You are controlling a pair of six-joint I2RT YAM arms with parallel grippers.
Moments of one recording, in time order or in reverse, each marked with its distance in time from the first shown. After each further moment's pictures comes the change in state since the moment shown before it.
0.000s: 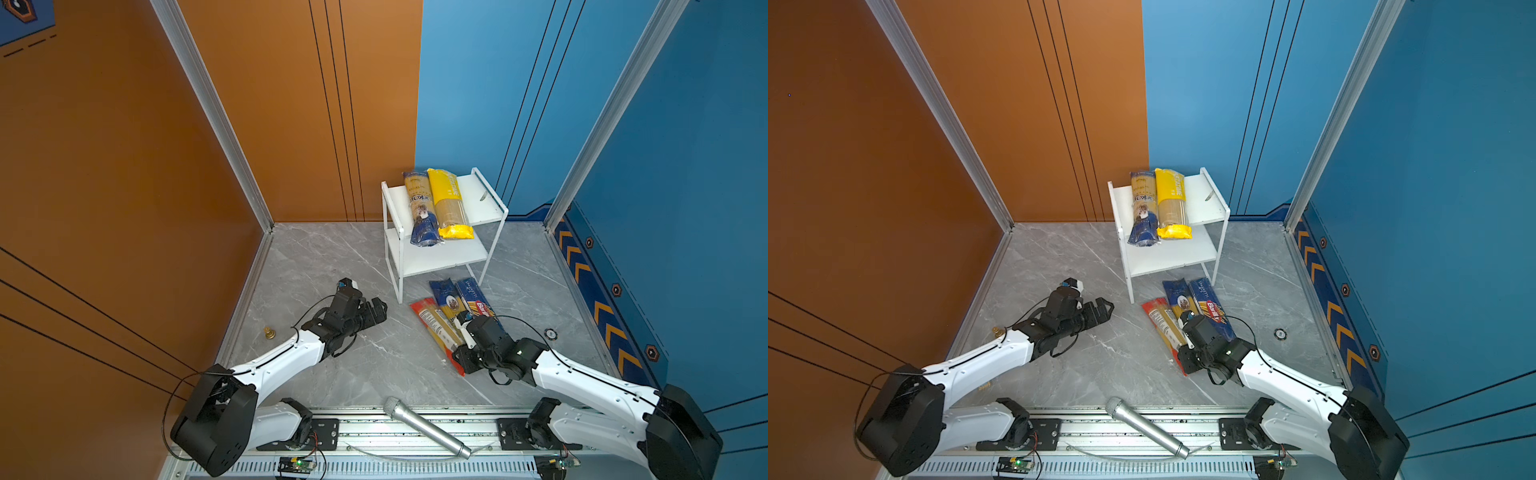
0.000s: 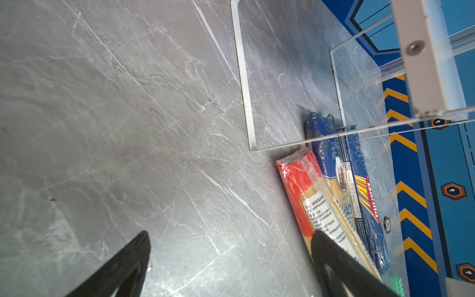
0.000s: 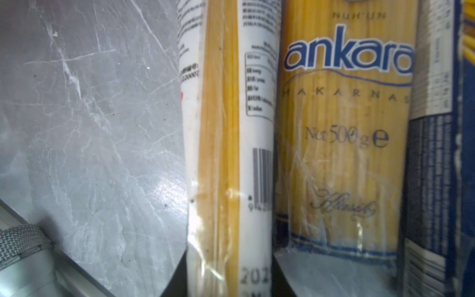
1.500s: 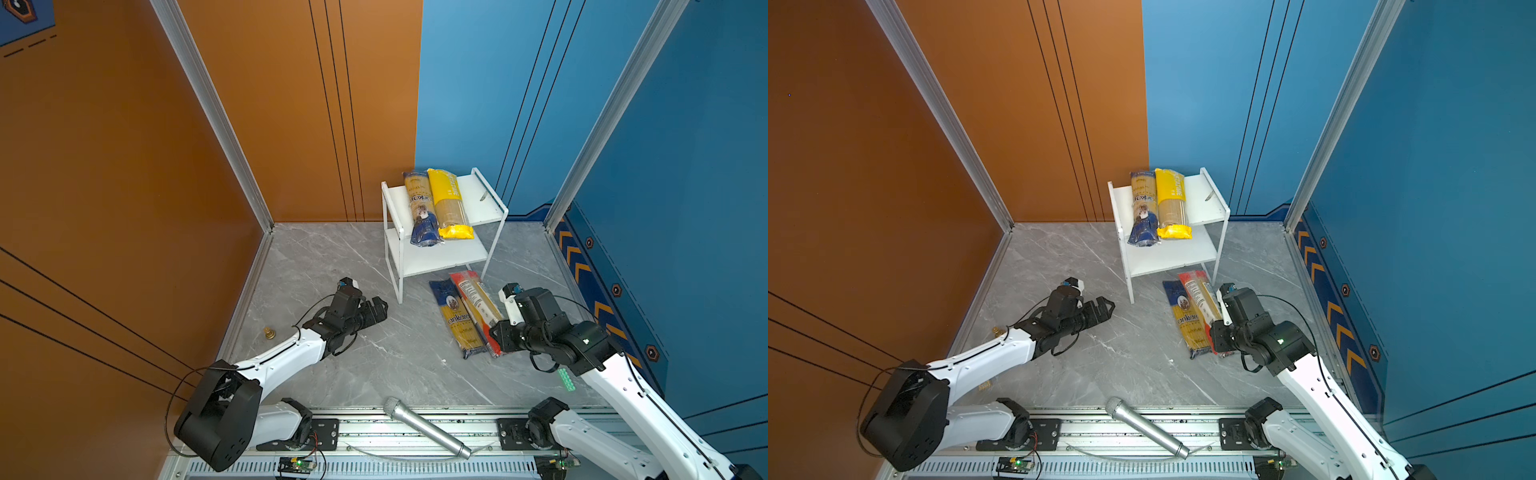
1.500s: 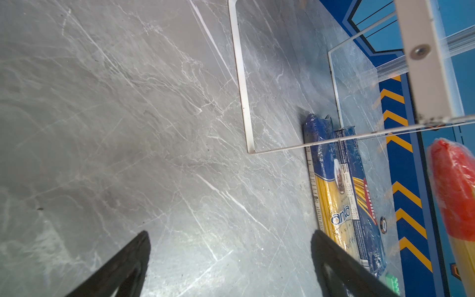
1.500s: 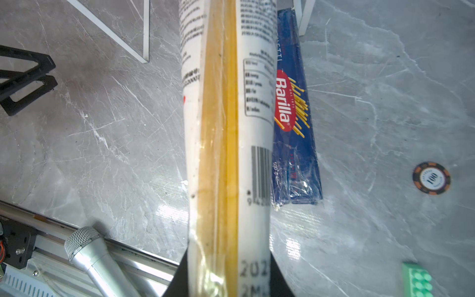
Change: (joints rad) left arm 0.015 0.027 0.000 0.042 0.027 0.000; right arm -0.257 -0.214 0.438 -0.616 0.052 -0.044
